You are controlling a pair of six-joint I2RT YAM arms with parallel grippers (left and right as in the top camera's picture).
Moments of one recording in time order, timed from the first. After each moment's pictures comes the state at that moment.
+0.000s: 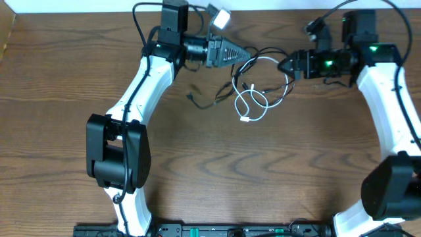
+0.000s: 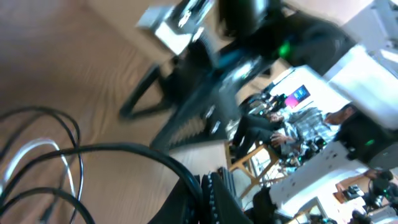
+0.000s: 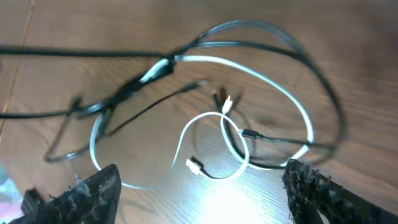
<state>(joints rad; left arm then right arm) -0.25 2.00 1.62 -0.08 1.45 -0.33 0.03 1.77 1.56 -0.85 -0.64 -0.03</state>
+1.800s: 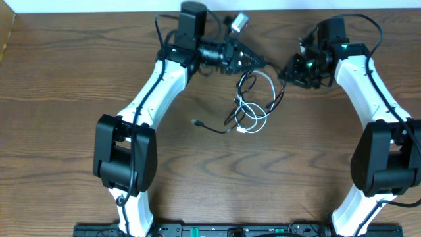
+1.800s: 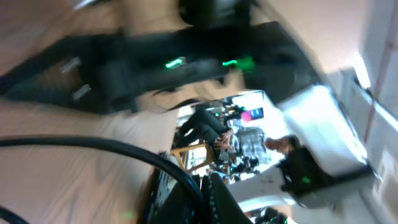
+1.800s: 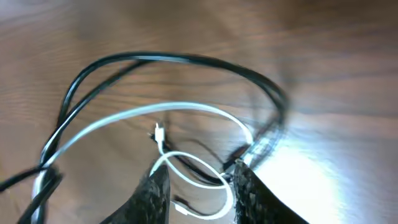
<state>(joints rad) -0.34 2.00 1.60 -0.19 1.40 -0.71 0.07 1.94 1.55 -0.84 -0.44 0.38</state>
